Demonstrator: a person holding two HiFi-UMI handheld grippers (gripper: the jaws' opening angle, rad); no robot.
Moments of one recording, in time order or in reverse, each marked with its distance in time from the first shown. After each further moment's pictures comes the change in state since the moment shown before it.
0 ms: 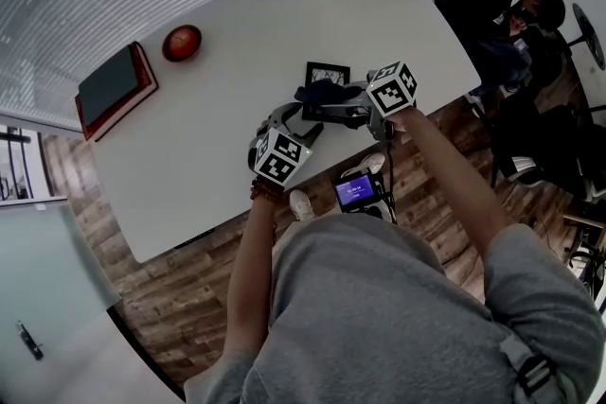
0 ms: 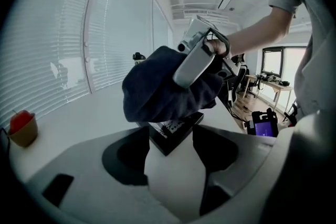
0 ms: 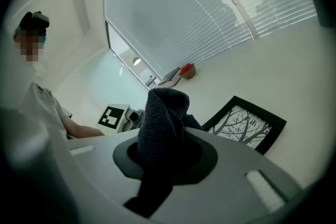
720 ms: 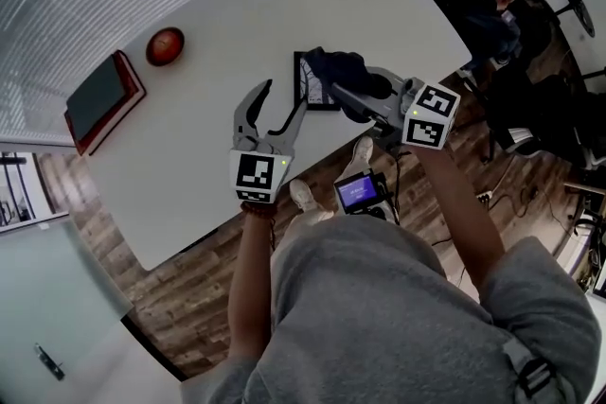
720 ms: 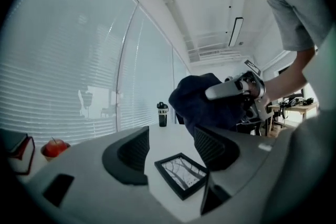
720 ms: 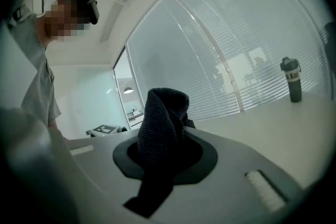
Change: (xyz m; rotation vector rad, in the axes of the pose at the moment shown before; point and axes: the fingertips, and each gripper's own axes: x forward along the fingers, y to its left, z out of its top) left arm -0.113 0.030 0.116 -0.058 -0.469 0.231; right arm -0.080 0.101 0.070 -0.282 -0.548 -0.248
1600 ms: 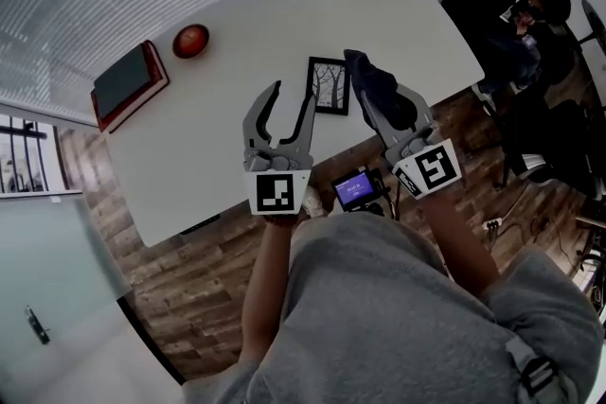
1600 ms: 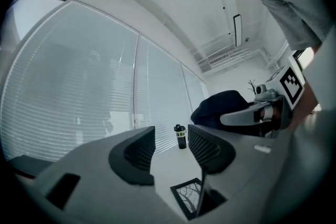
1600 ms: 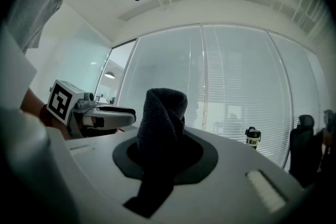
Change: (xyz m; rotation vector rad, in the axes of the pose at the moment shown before) left arm -0.032 -0.023 0.090 0.114 -0.201 0.255; right arm -0.059 0.020 0.029 -0.492 -0.171 -0.382
